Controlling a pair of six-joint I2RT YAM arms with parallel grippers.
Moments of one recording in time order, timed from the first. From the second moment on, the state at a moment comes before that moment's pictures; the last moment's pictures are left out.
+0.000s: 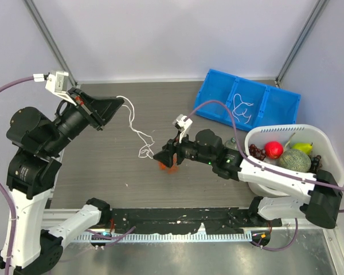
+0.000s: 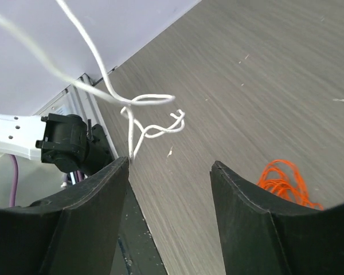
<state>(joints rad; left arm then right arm) -0.39 0.91 1.62 -0.59 0.30 -0.47 1.01 1.25 0.87 0.19 -0.16 0.41</state>
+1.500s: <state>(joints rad) -0.39 0.95 1.25 -0.49 0.21 -0.40 0.91 1.21 1.07 0.01 0.24 0.33</state>
